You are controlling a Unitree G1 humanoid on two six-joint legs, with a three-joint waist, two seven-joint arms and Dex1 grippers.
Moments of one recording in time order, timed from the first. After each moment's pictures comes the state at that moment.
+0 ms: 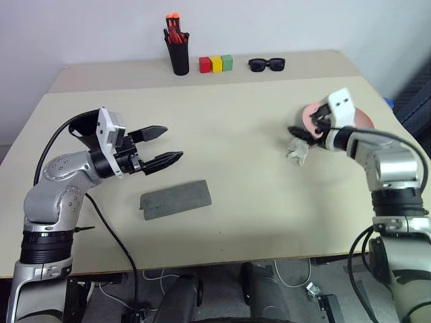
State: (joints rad) left arm -0.43 0.65 0.18 -0.11 -0.61 0.47 -1.02; right arm -0.68 -0.65 -0.01 0.26 0.18 0.65 0.66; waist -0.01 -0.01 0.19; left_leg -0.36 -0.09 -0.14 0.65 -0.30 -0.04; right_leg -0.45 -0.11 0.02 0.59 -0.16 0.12
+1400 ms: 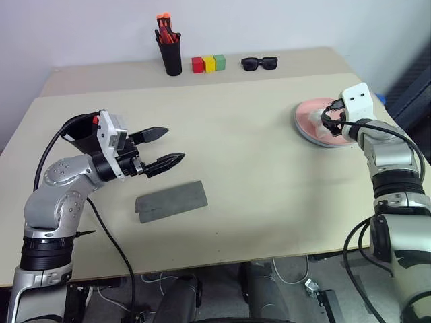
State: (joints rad) left arm -0.36 0.65 0.18 -0.17 -0.62 0.46 -0.97; right arm -0.92 -0.64 -0.10 0.79 0.02 0.24 0.41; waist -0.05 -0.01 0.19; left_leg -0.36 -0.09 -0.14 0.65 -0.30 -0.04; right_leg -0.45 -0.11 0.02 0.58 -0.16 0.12
